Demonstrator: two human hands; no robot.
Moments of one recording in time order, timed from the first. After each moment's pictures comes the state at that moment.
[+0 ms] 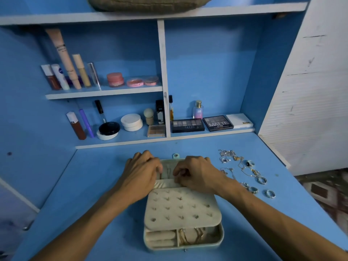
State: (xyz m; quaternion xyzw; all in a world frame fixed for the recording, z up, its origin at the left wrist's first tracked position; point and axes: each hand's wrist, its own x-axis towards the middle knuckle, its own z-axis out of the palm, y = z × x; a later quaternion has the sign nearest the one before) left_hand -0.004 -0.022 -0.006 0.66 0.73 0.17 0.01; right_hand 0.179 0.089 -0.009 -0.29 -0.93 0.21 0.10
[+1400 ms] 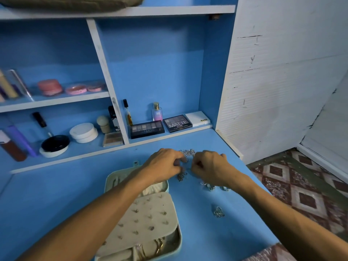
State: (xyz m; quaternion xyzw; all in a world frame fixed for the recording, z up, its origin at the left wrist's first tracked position) left_hand 0.115 0.107 0.001 0.75 0.63 0.12 0.18; right_hand 0.299 0.134 -0.004 -0.49 -0.85 0.15 0.08
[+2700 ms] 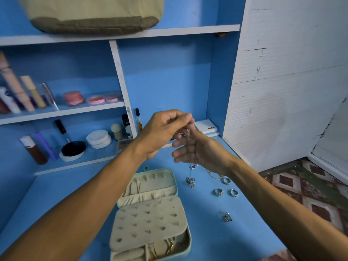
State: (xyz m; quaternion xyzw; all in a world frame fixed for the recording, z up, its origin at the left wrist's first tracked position) left_hand 0.107 0.088 0.107 0.60 0.48 0.50 0.39; right_hand 0.264 0.138 0.052 -0.27 -0.60 0.71 0.23
